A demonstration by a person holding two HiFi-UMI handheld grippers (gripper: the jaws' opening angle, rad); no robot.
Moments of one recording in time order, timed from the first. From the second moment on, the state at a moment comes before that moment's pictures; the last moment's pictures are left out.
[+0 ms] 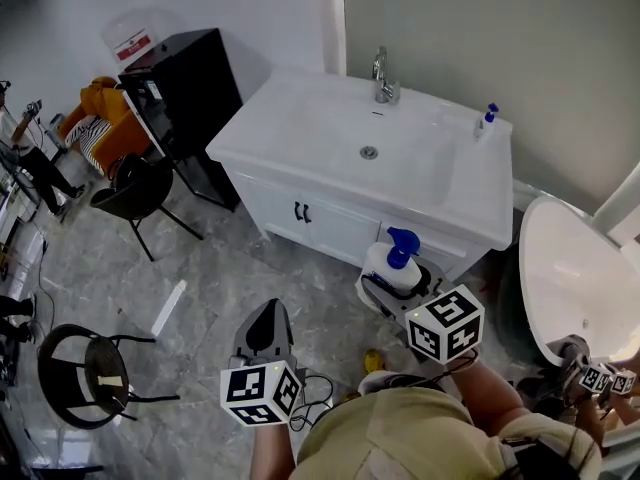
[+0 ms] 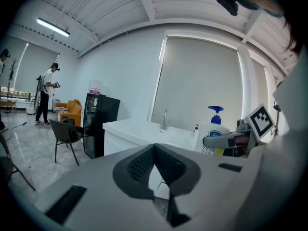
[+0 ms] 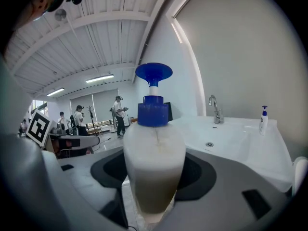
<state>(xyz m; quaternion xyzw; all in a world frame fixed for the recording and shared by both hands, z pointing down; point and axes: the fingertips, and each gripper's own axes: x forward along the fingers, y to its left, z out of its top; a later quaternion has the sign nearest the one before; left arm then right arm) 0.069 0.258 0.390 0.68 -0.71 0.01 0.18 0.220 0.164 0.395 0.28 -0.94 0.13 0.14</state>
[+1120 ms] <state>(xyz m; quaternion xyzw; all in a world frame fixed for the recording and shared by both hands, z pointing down) 0.096 0.143 0.410 0.67 -0.72 0.02 0.20 0.227 0.063 0.427 0.24 -0.95 0.14 0.17</state>
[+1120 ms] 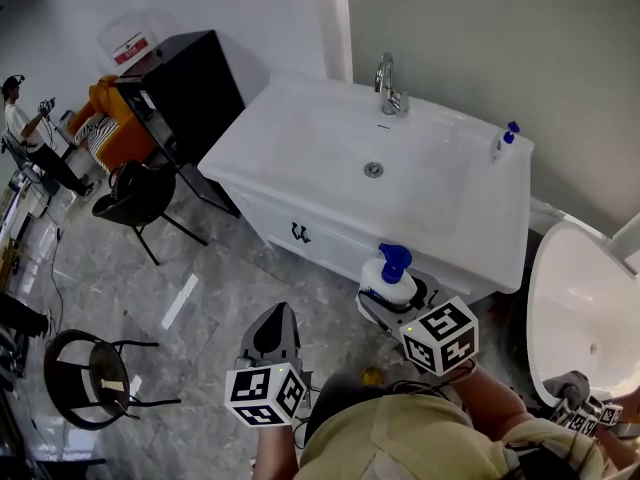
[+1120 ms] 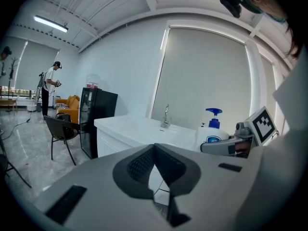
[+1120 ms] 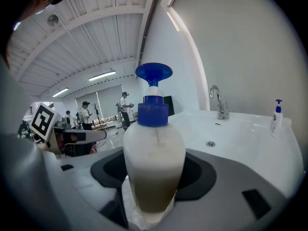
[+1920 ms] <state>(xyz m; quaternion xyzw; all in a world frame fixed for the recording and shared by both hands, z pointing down) 0.014 0.085 0.402 0.69 -0.69 0.02 0.20 0.141 0.013 0.424 0.26 -0.94 0.14 0.18</state>
